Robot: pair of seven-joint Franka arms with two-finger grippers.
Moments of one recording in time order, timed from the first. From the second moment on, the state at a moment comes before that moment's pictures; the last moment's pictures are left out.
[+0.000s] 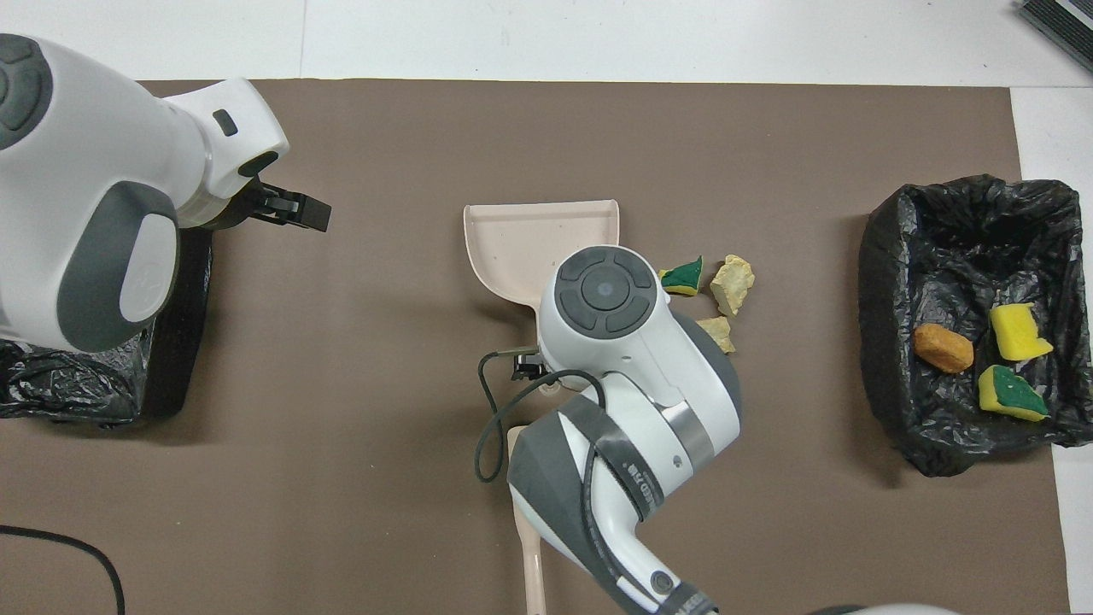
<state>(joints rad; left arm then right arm) -0.26 0.22 -0.01 -1.59 0.02 1.96 0.03 0.45 0.24 0.19 -1.77 0.02 1.90 0.61</state>
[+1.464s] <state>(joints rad) -0.52 0.35 -0.02 -1.64 0.02 2.10 -0.32 0.79 -0.13 0.20 -2.40 0.13 2.17 0.83</state>
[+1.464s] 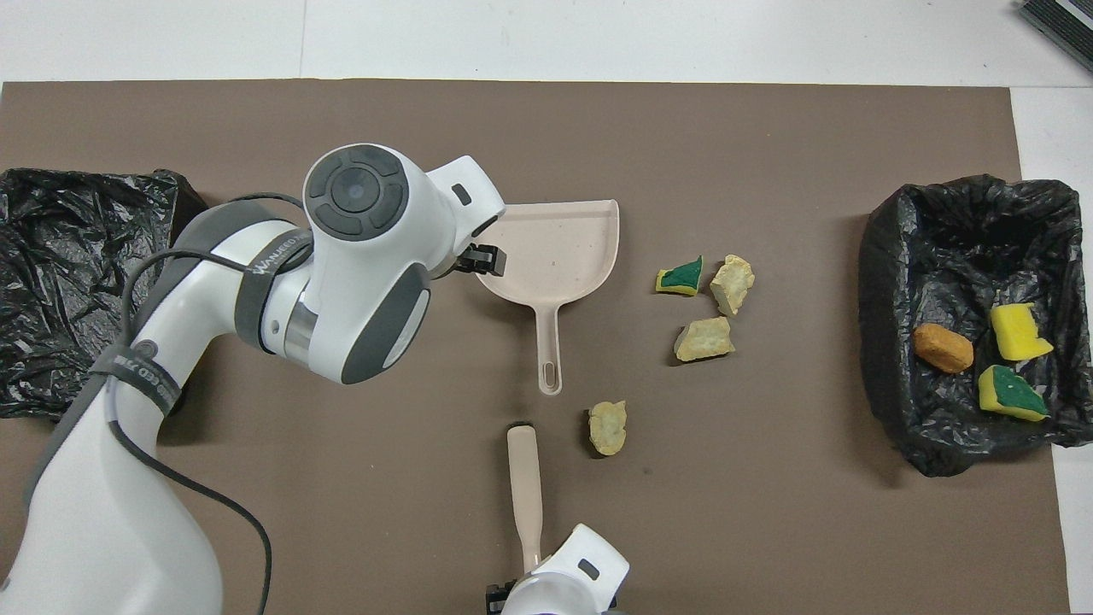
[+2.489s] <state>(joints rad) -0.72 0.40 0.00 -1.77 0.01 2.26 -0.66 0.81 -0.04 0.19 -2.37 0.19 2.25 0.83</state>
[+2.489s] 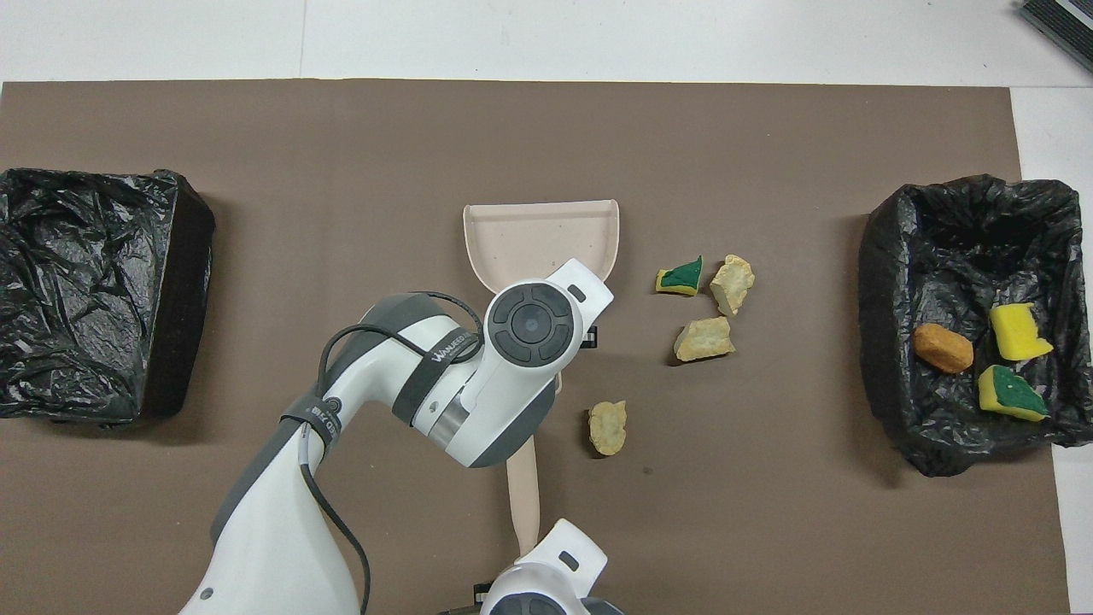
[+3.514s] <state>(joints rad) -0.70 0.40 0.04 -1.74 0.14 2.26 -0.66 0.54 -0.23 0.18 -2.35 0.19 1.84 0.83</state>
